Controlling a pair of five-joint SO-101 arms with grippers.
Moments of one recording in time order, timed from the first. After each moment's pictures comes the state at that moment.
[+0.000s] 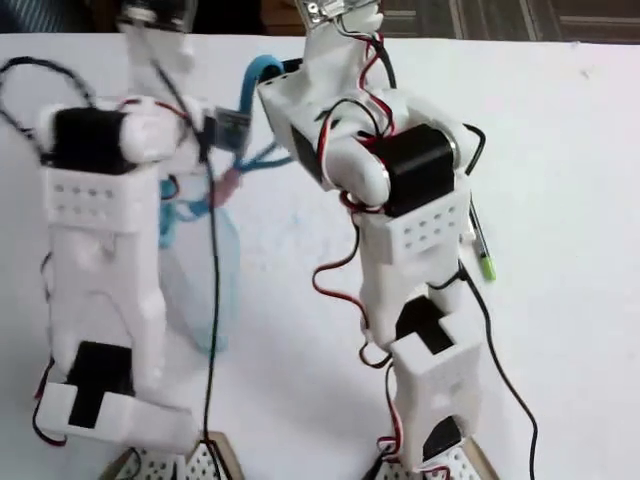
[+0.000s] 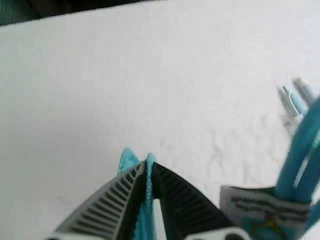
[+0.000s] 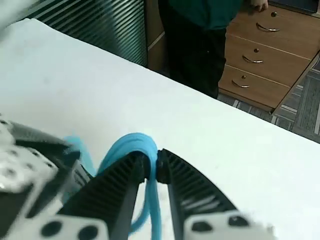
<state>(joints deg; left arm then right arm) 3.6 -0.8 -33.9 99.6 -1.7 -31.2 21.9 -84.6 100.4 4.8</state>
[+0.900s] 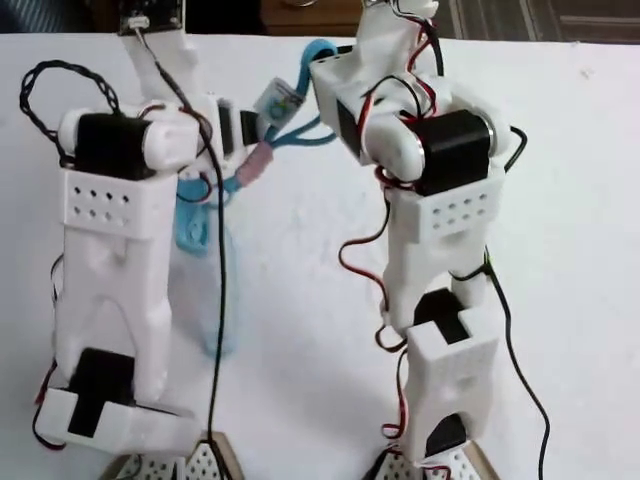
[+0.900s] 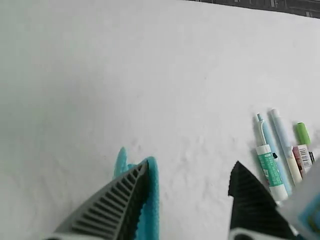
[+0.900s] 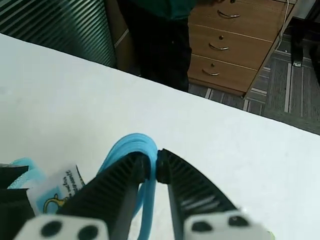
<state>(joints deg) 6.1 -2.4 -33.1 98.2 16.6 -22.9 22.2 -84.2 100.4 4.8</state>
